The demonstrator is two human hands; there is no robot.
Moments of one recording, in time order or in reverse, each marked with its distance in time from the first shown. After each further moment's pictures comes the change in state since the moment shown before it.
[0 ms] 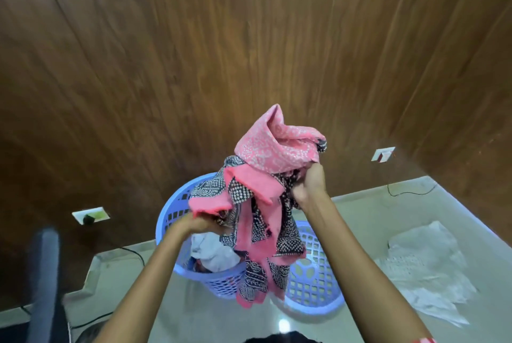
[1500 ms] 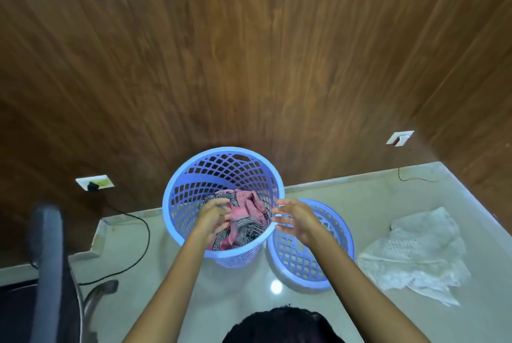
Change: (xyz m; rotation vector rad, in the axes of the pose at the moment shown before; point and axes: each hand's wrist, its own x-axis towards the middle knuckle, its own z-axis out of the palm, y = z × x) left_hand 0.026 -0.037 0.023 -0.707 0.195 -0.112; right_hand -0.001 0.088 -0.069 -0.767 0.013 0.436
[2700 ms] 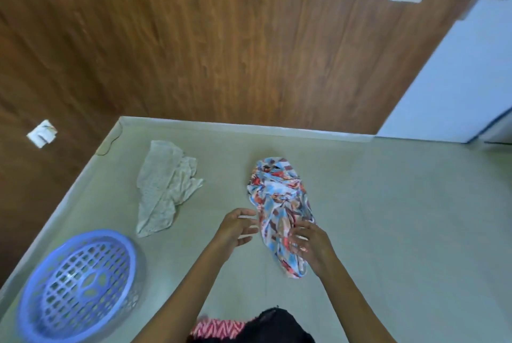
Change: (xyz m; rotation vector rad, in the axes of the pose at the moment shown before) left_hand -0.410 -0.329 0.447 0.903 -1.175 -0.064; right_hand -0.489 0.390 -0.374 1.122 1.139 -0.259
